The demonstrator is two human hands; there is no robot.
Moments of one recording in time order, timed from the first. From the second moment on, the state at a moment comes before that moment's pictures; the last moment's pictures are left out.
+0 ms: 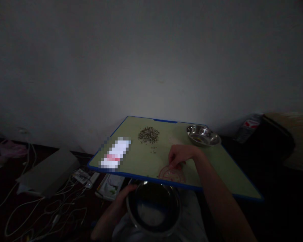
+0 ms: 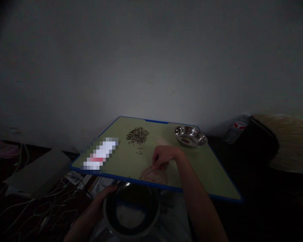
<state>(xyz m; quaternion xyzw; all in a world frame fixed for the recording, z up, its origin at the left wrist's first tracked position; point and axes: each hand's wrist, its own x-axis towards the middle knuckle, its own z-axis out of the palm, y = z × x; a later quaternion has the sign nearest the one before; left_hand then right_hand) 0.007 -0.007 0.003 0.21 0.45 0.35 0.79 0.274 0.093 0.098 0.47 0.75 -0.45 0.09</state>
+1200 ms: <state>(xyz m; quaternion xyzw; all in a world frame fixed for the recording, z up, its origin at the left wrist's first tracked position) 0.000 0.000 -0.003 0.18 0.46 0.35 0.80 0.252 0.099 0.080 0.45 0.78 -0.43 -0.02</state>
